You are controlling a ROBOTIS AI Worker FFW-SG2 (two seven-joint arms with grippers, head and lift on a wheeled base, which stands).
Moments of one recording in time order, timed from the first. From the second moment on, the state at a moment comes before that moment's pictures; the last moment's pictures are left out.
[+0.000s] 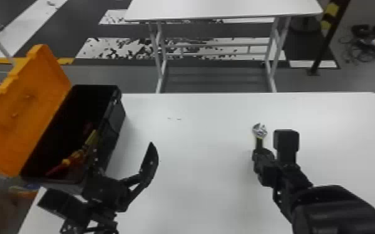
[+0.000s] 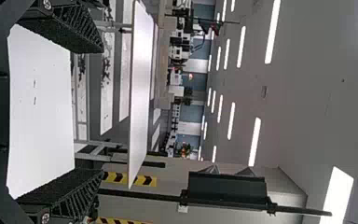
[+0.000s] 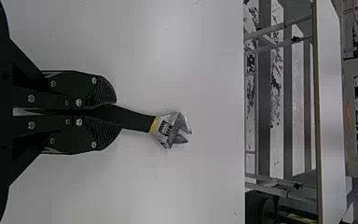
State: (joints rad) left arm 0.67 0.15 0.00 -1.95 0.21 -0.36 -0.20; right arm 0.15 0.00 0.19 -1.65 -0.11 0.60 -0.14
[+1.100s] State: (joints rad) left arm 0.66 0.14 -0.02 -1.99 0.21 -0.31 -0.20; right arm 0.23 0.00 0.21 -1.80 -0.10 0.63 -0.09
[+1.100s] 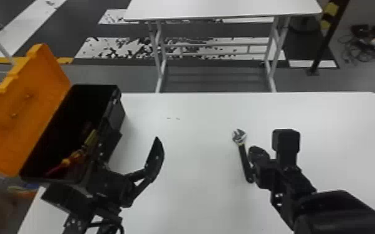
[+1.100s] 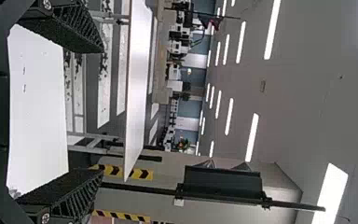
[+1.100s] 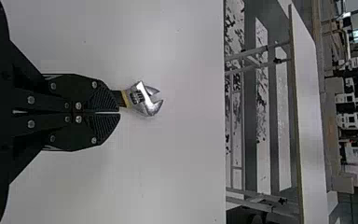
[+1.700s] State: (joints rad) left arm 0.66 0.14 -0.02 -1.98 0.21 -0.31 -0.20; right arm 0.23 0.00 0.24 -1.80 -0.09 0.71 -0.06
